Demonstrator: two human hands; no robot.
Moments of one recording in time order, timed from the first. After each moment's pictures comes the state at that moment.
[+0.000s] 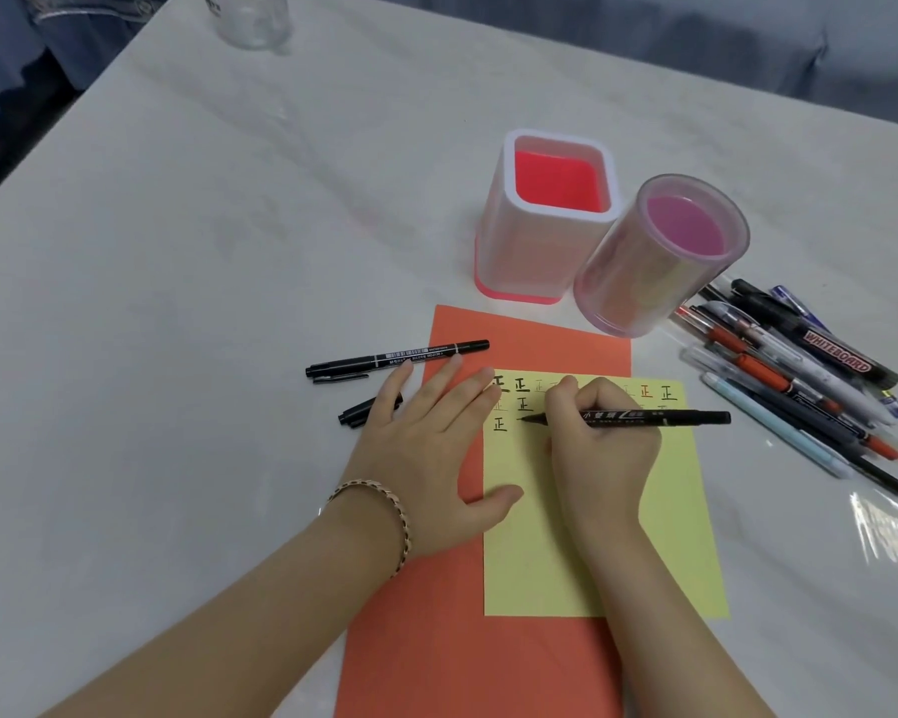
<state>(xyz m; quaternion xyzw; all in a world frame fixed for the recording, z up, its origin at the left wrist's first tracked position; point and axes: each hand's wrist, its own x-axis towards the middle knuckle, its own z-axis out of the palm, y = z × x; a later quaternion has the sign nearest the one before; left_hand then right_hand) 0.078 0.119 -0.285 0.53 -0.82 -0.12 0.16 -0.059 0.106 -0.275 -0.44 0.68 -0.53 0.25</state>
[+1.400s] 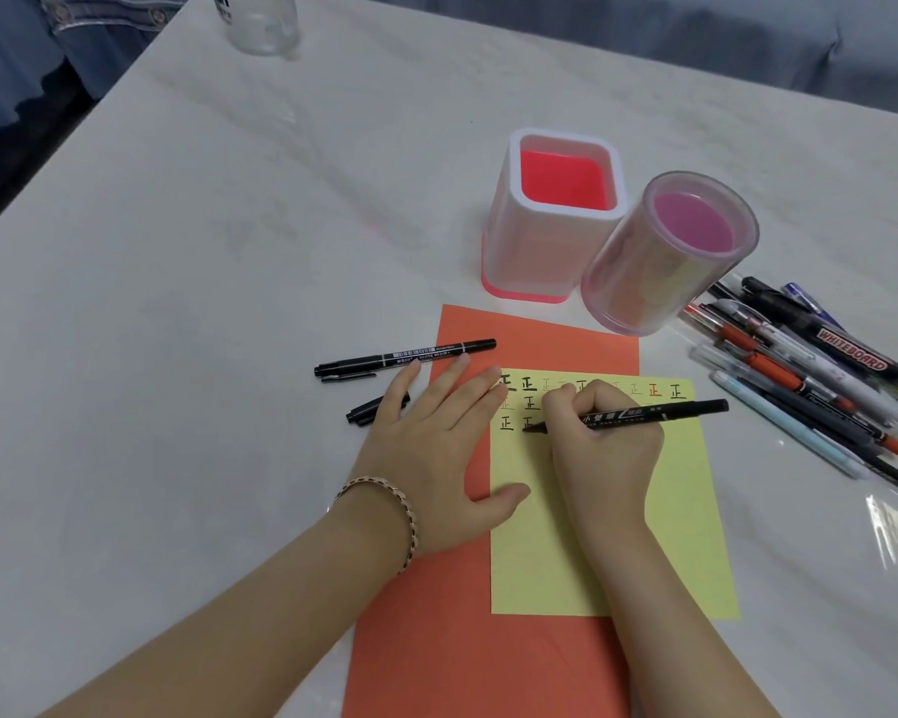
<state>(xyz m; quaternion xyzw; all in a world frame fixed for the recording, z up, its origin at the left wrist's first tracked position) 0.078 0.119 -0.286 0.53 -0.82 -0.11 0.17 -0.057 0.107 -0.275 -0.47 0.67 -0.51 0.25</state>
